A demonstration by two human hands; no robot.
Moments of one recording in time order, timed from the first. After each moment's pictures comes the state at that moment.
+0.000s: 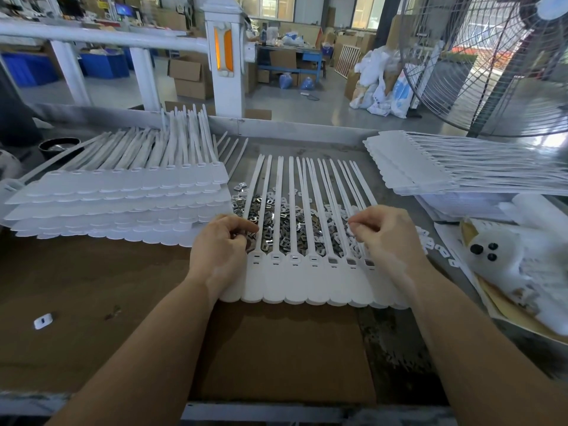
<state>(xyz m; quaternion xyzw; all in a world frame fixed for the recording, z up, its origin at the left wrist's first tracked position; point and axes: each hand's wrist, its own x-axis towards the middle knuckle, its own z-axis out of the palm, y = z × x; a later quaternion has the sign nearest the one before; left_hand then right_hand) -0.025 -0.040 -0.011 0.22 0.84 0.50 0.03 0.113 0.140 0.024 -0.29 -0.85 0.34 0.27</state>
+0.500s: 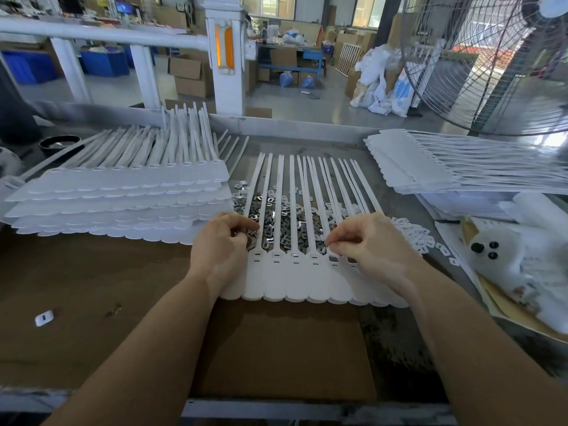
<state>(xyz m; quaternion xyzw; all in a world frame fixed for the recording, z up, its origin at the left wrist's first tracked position) -0.022 -0.041 -0.007 0.22 0.84 0.50 0.04 0.115 0.123 0.035 -0.20 -0.90 0.36 0.13</state>
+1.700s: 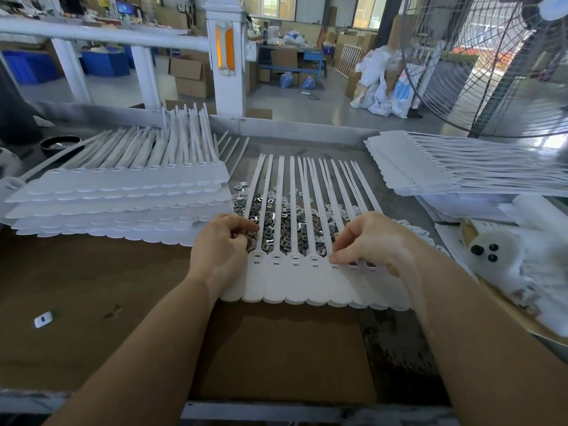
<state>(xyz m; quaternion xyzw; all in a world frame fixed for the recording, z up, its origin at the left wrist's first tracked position) -0.022 -0.042 -0.008 0.23 0.83 0.50 0.04 0.104 0.130 0.054 -0.32 -0.88 0.35 -0.03</state>
